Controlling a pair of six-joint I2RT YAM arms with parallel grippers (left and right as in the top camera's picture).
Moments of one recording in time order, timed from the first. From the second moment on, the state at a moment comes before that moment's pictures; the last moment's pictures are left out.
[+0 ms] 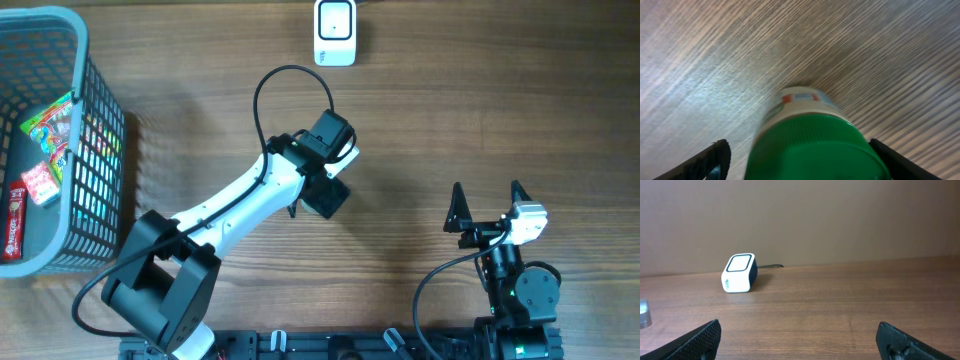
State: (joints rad) left arm -0.65 1.76 1.19 -0.78 -0.03 0.09; right arm 0.06 0.02 0.01 0.00 0.00 0.11
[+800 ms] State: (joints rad) left arm -0.64 1.25 1.25 -0.87 -0.39 0.00; right arm 0.06 0.02 0.01 0.00 0.00 0.11
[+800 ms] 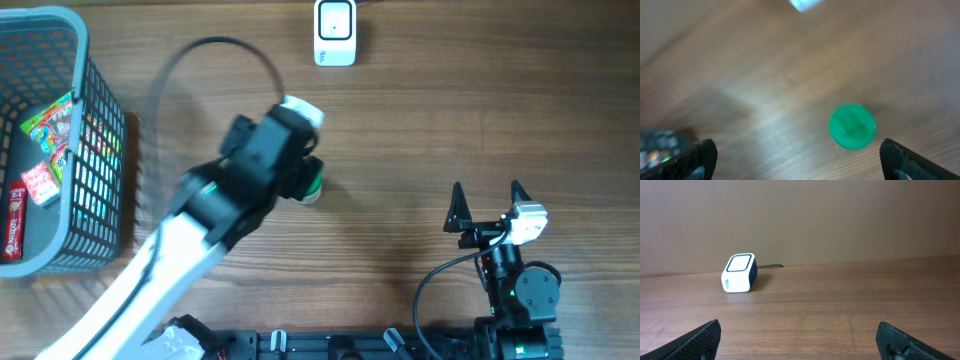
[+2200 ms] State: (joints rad) left arm 0.82 1.87 1.42 -1.02 0.24 -0.51; right arm 0.06 0.02 0.01 0.00 0.00 0.11
